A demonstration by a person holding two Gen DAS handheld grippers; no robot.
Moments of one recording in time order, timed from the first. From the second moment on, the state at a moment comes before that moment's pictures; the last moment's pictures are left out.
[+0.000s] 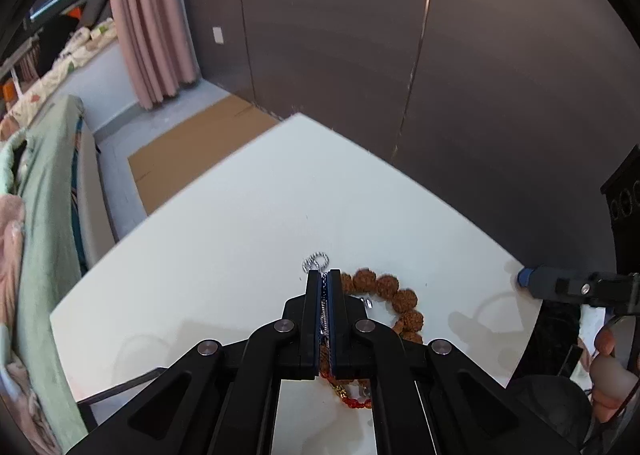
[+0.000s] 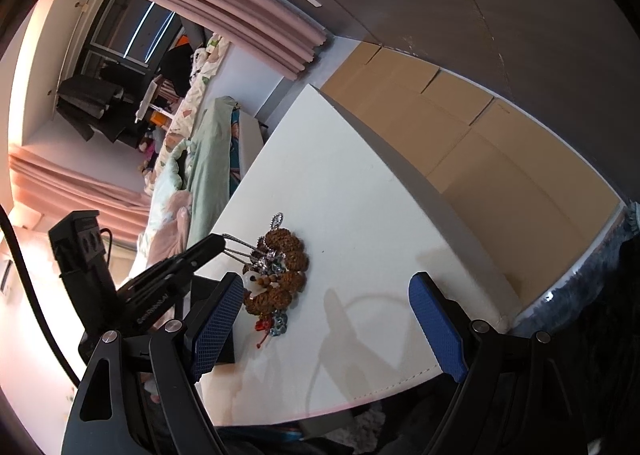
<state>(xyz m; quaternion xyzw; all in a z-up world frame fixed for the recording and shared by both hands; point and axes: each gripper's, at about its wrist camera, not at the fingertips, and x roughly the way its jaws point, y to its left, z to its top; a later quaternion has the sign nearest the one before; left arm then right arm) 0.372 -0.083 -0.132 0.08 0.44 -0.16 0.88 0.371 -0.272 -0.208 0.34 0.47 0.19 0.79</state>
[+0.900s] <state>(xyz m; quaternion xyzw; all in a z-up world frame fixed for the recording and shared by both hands) 0.320 -0.020 0.023 -0.01 0.30 -0.13 0.95 0.429 -0.186 -0.203 0.20 0.57 0.18 0.78</state>
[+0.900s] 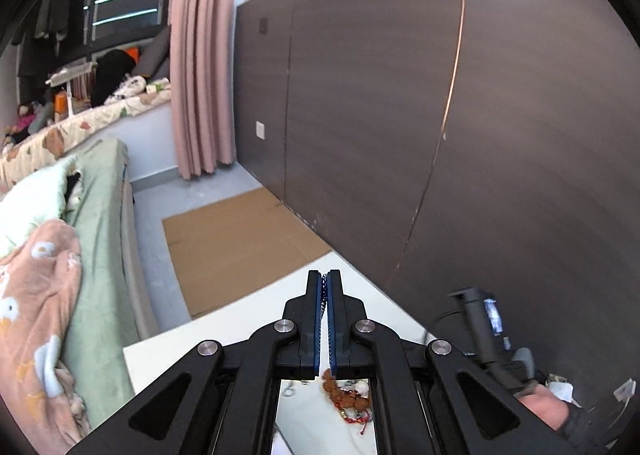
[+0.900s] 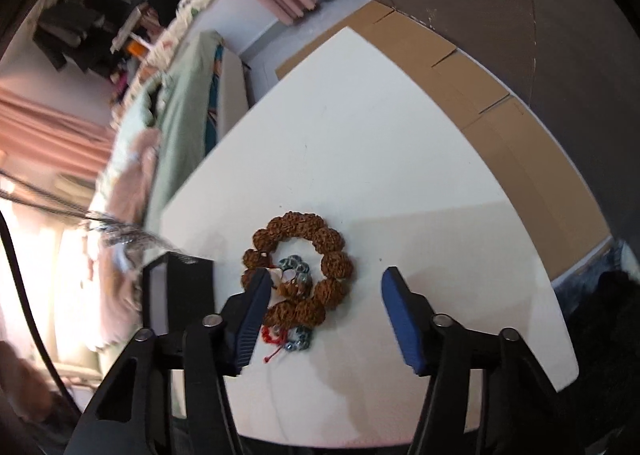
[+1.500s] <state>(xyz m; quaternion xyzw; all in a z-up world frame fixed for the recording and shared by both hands) 0.272 0.043 0.033 -0.05 0.28 -0.10 0.95 0.434 -0.161 -0.190 0.11 0.58 0.14 0.79</state>
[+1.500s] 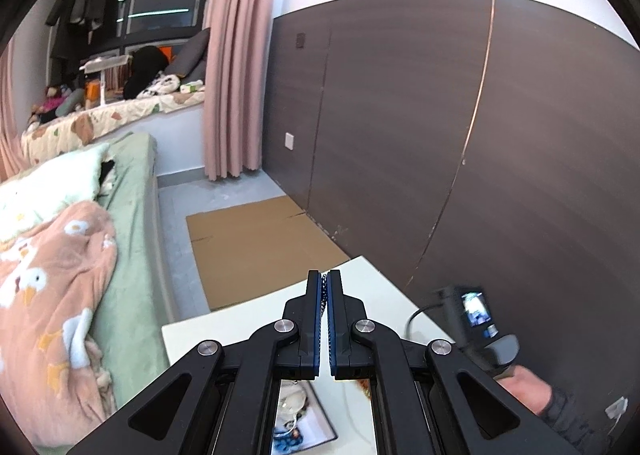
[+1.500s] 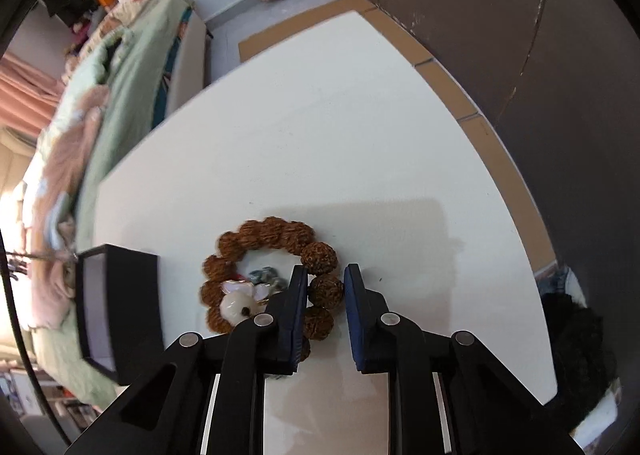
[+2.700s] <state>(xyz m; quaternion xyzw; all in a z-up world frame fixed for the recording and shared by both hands) 0.236 0.135 -0.054 -0.14 0.37 -0.03 0.92 0.352 -0.029 -0.046 0.11 0.46 0.34 0.81</state>
